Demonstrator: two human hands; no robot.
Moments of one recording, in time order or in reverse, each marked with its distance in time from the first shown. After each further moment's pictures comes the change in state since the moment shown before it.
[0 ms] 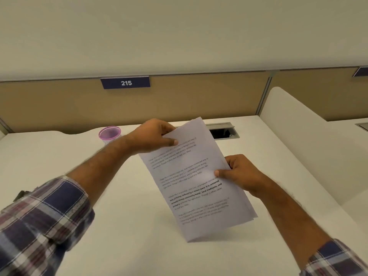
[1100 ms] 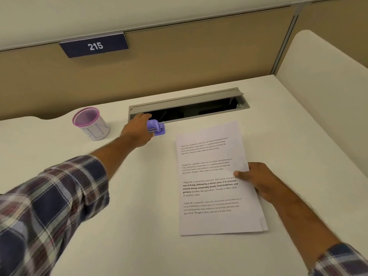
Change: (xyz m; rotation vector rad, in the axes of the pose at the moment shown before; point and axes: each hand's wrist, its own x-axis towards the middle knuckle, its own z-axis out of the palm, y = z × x) left_hand 0.137 -0.169 0.072 0.442 0.109 -0.287; right_hand 0.081 0.152 -0.015 0.464 0.134 0.393
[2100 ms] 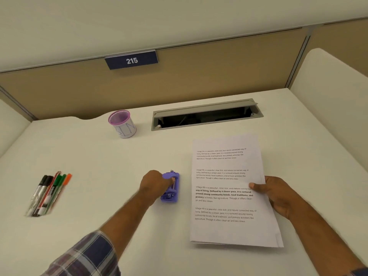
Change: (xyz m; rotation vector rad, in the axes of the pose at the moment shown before) left_hand -0.173 0.004 0.048 -0.522 -0.191 -0.546; right_hand -0.040 0.026 -0.005 0.100 -0.104 -0.017
